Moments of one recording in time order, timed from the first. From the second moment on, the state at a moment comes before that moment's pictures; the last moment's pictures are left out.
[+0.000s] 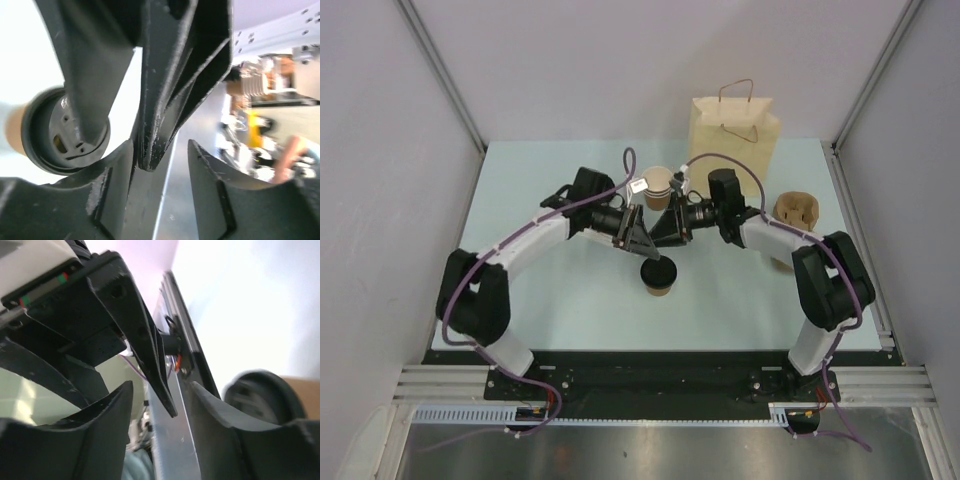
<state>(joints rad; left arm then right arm) -0.45 1.67 1.18 -0.43 1.14 -0.26 0.45 1.77 1.08 0.21 -1.13 0.89</state>
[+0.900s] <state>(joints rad) -0.79 1.77 1.60 -0.85 0.24 0.26 0.11 1.47 1.15 -0.38 -0.86 0.39</state>
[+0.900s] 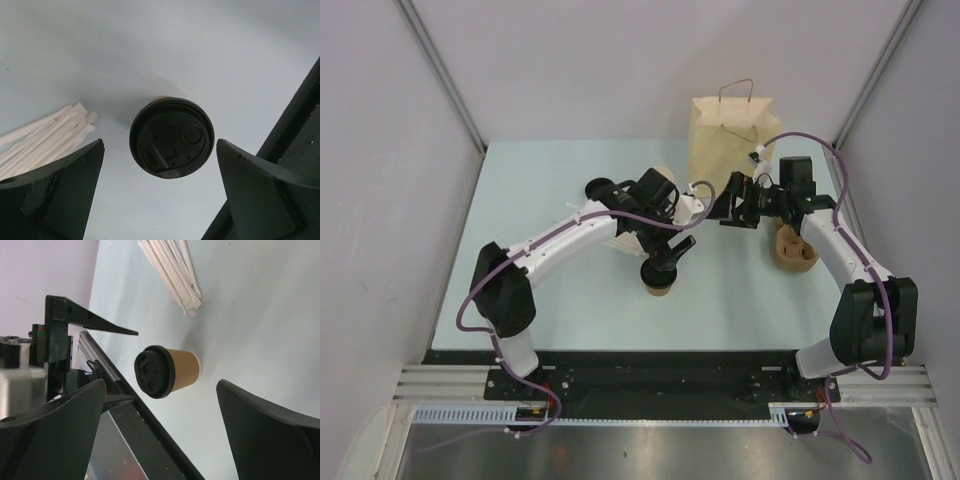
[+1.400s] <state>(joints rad) -0.80 1.82 1.60 -0.90 0.24 0.29 0.11 1.47 1.15 -0.40 -0.85 0.38</state>
